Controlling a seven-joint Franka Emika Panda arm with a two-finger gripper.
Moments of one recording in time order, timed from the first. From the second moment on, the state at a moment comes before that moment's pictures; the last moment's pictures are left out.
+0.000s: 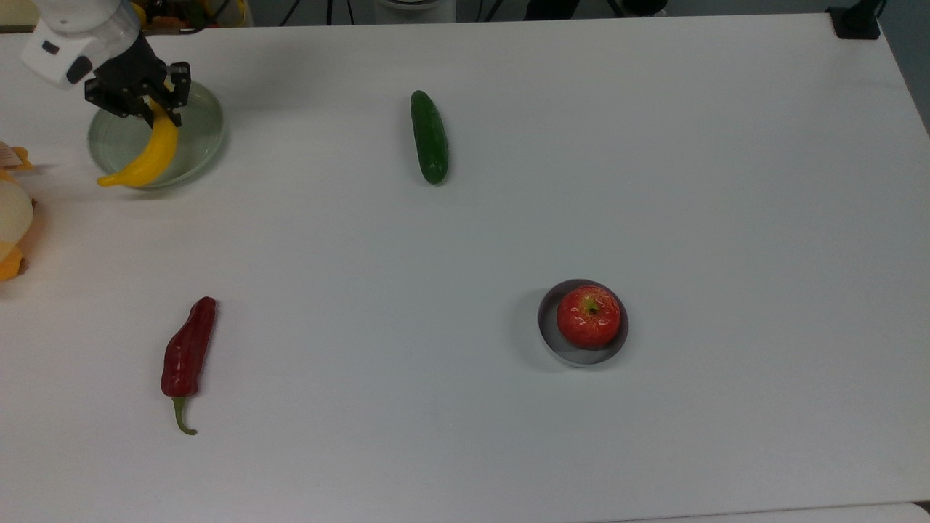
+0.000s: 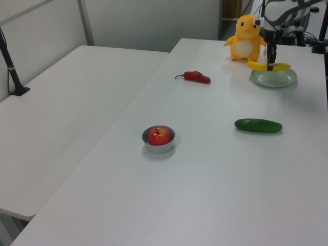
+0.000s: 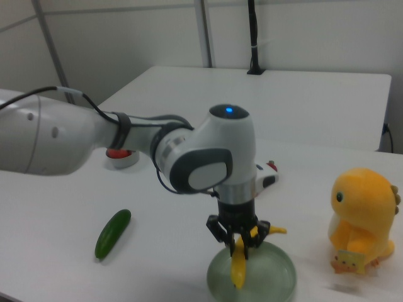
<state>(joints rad) -0.19 0.27 -0.34 -1.89 0.08 2.12 -0.84</state>
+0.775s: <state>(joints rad) -0.20 0.30 -0.35 -1.94 0.06 2.20 -0.84</state>
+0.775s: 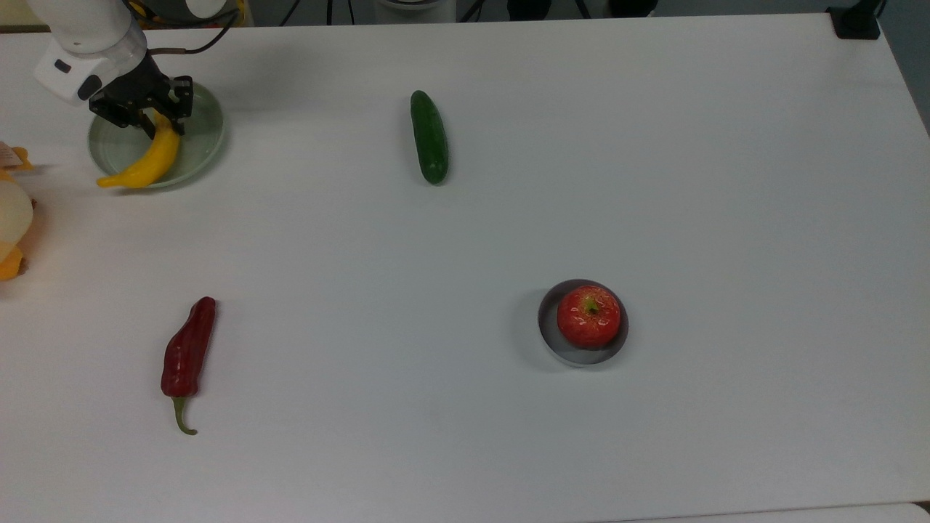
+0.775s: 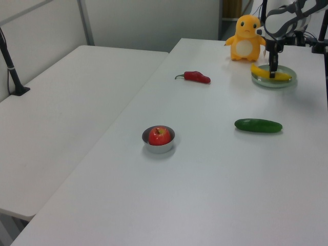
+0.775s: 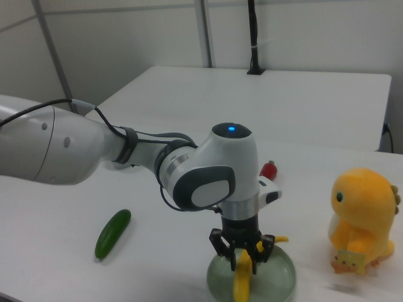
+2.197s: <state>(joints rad) -0.13 -0.05 -0.24 -1.57 0.16 1.48 -0.30</state>
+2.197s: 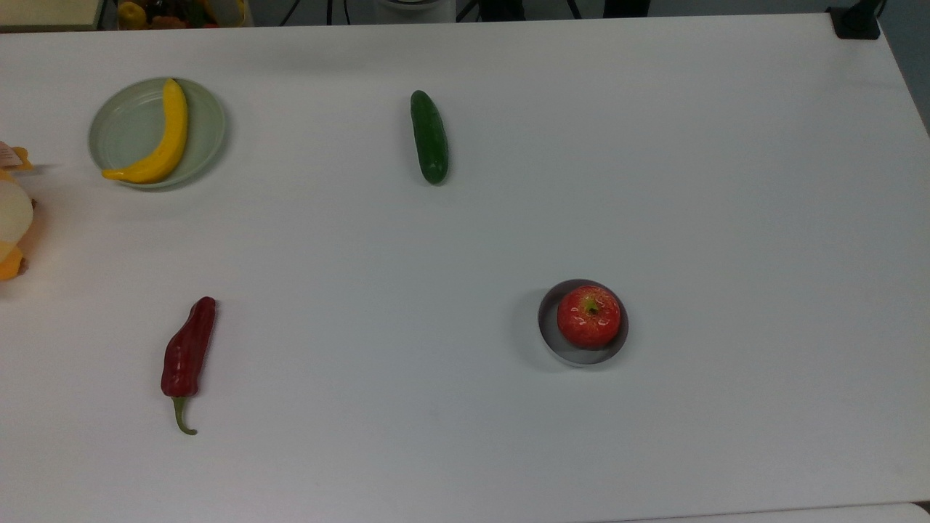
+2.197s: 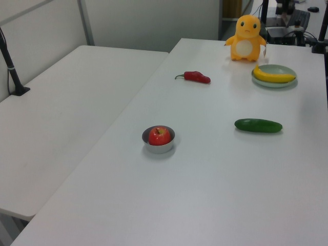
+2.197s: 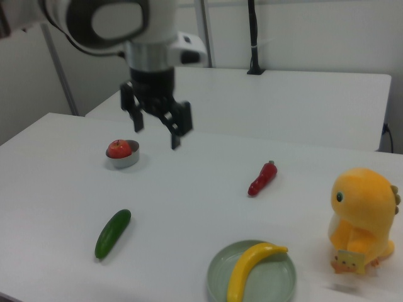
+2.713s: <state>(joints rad) -0.08 -0.05 -0.05 -1.51 0.16 1.47 -0.03</state>
